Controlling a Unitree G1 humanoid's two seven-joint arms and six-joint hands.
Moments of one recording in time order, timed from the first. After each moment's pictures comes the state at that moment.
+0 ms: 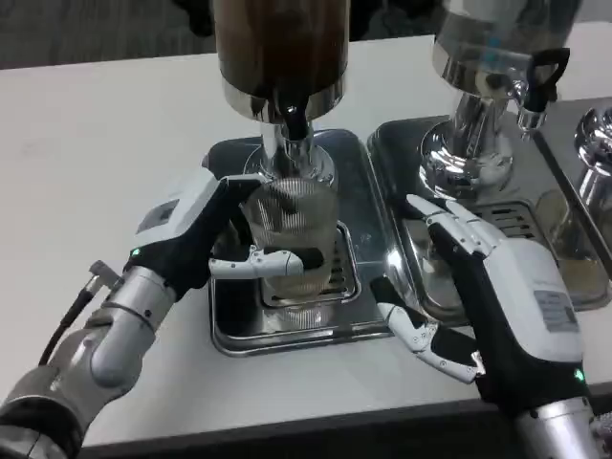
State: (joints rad) left arm -0.62 0.38 -0.33 1.20 0.52 -0.75 0.30; right arm 0.20 -0.24 0.24 -0.12 -0.76 -0.27 -0.33
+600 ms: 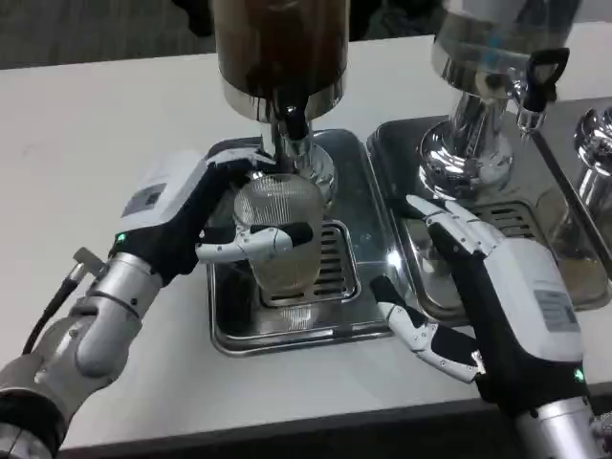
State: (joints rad) left arm -0.62 0.42 -0.32 1.14 0.55 -0.76 0.34; right arm 0.19 -0.24 0.24 -0.11 -0.75 -0.27 -0.33
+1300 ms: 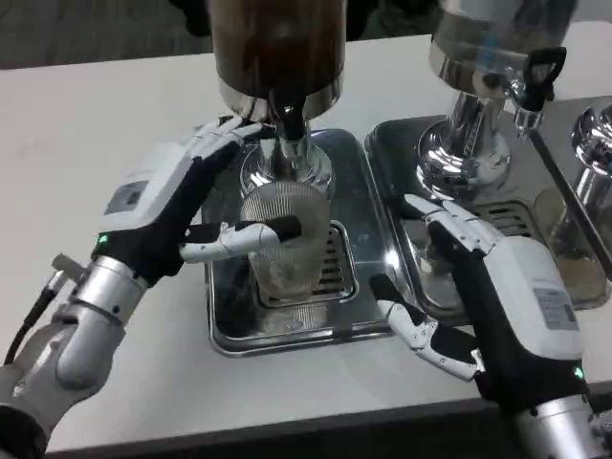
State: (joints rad) left arm -0.55 0.47 -0.29 1.03 0.57 -0.83 0.40; right arm 0.19 -0.25 0.24 -0.11 -0.74 -0.27 -0.33
